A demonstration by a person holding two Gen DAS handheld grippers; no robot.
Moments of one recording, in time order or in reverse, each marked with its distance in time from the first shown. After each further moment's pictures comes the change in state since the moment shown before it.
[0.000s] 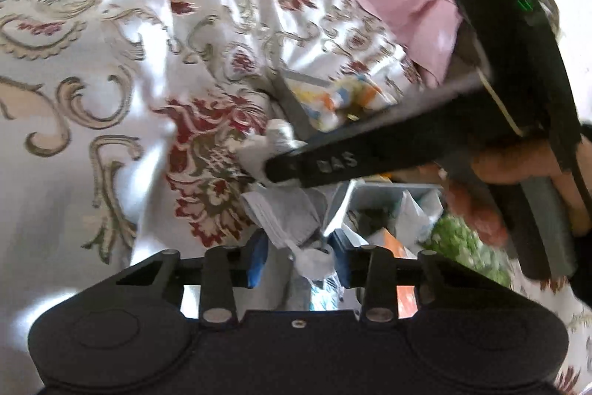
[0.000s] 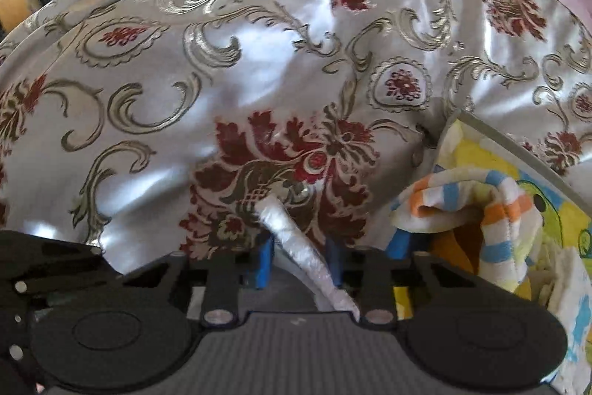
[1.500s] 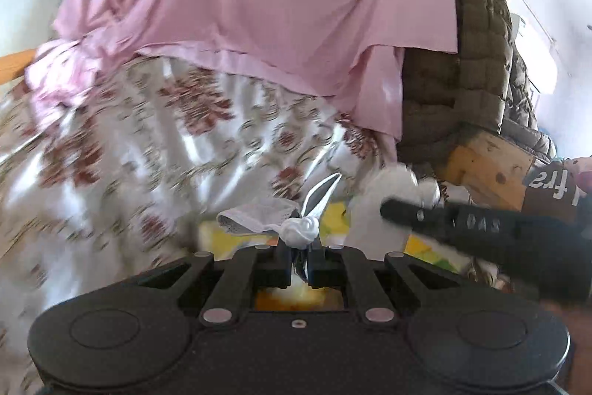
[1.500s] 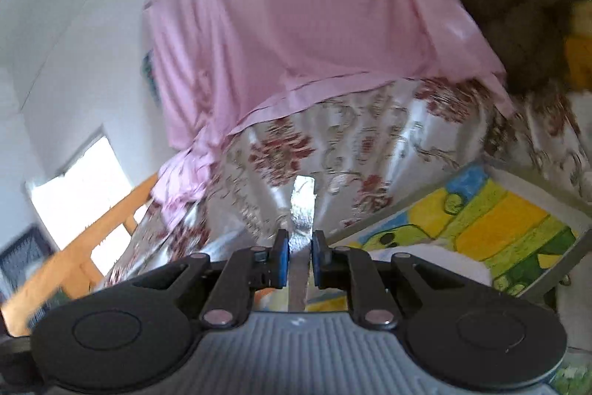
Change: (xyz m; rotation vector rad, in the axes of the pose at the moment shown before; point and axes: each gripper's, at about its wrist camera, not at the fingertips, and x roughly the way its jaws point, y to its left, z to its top) left arm 0.037 -0.138 0.098 0.301 -0.214 0.016; right arm -0.114 -0.172 -0.147 0.862 -0.780 -0.004
